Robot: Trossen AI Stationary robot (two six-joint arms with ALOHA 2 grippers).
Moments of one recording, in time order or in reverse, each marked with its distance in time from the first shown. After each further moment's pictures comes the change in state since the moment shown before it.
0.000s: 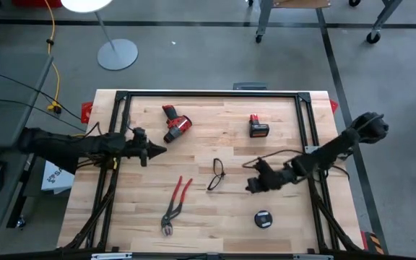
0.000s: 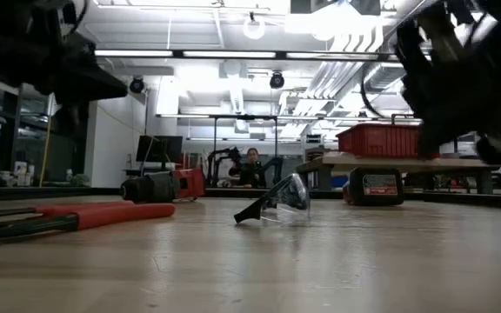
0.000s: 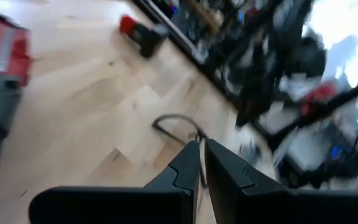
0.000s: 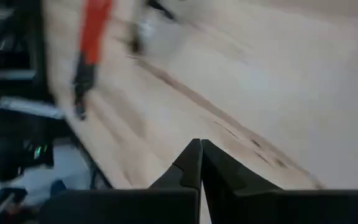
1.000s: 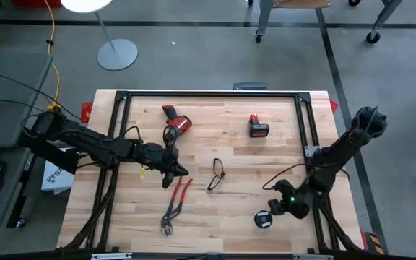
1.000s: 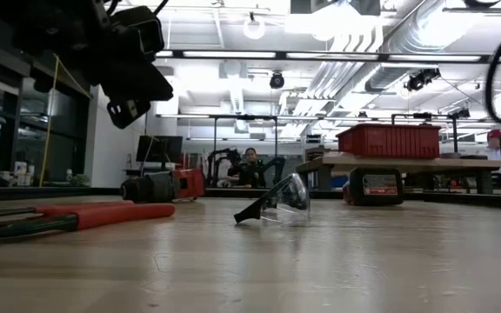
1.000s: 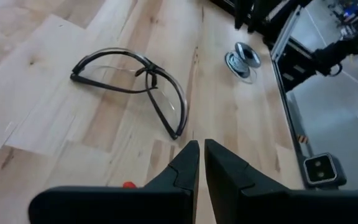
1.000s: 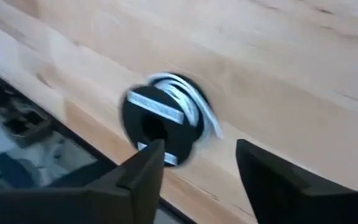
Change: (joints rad) left arm -0.112 0.753 0.349 0.146 0.198 0.195; right arm 0.401 -0.056 0.056 -0.355 -0.027 0.480
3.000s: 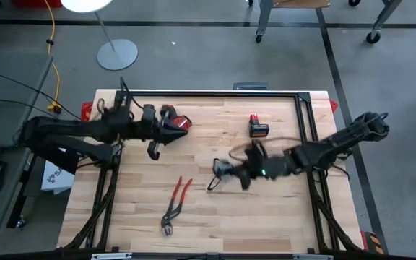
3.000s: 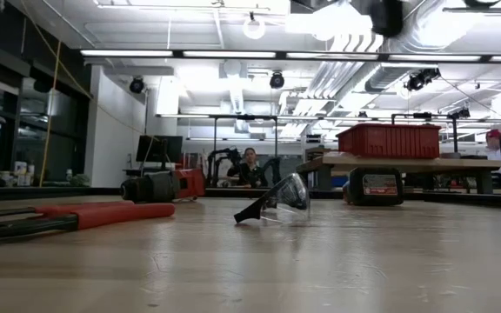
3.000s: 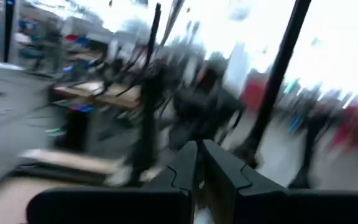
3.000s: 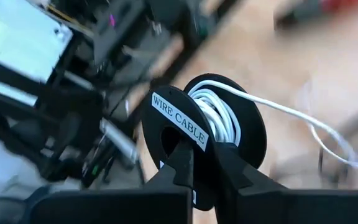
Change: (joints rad) left arm 0.184 -0.227 0.335 0.069 0.038 0.376; right arm -0.475 0.059 0.417 0.214 0.269 -1.076
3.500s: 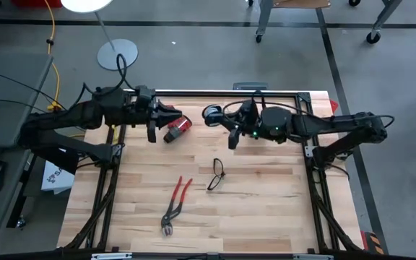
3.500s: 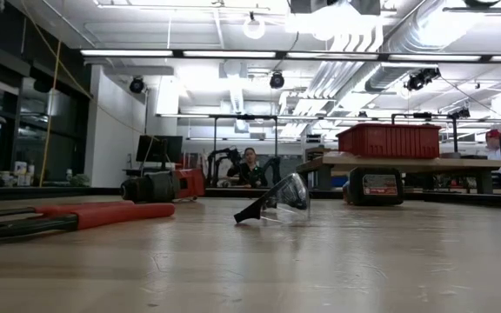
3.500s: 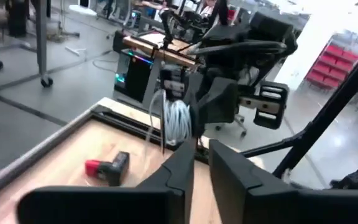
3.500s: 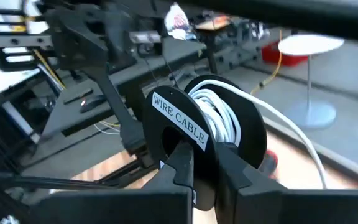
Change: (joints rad) left arm 0.054 0.031 0.367 -0.573 -0.143 -0.149; right arm -0.303 0.043 0.292 0.010 0.011 -0.640
